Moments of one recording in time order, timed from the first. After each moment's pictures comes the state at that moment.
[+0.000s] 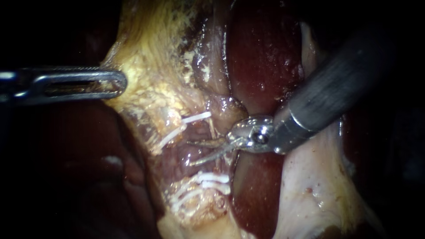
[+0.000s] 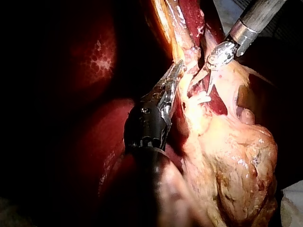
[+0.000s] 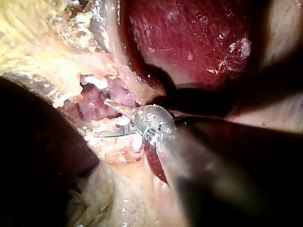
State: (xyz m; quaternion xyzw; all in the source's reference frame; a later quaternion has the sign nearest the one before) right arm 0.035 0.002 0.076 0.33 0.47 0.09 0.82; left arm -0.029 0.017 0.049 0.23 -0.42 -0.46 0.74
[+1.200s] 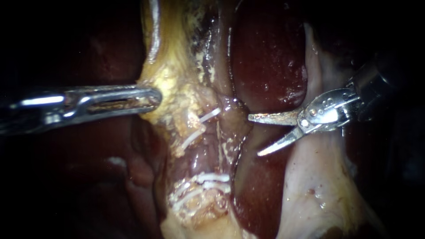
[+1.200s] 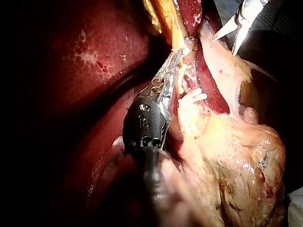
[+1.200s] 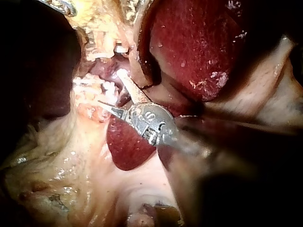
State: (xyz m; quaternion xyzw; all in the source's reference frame) right arm 0.025 0.007 0.068 0.16 0.52 0.02 0.84; left arm -0.036 0.013 0.059 0.20 -0.43 -0.46 0.75
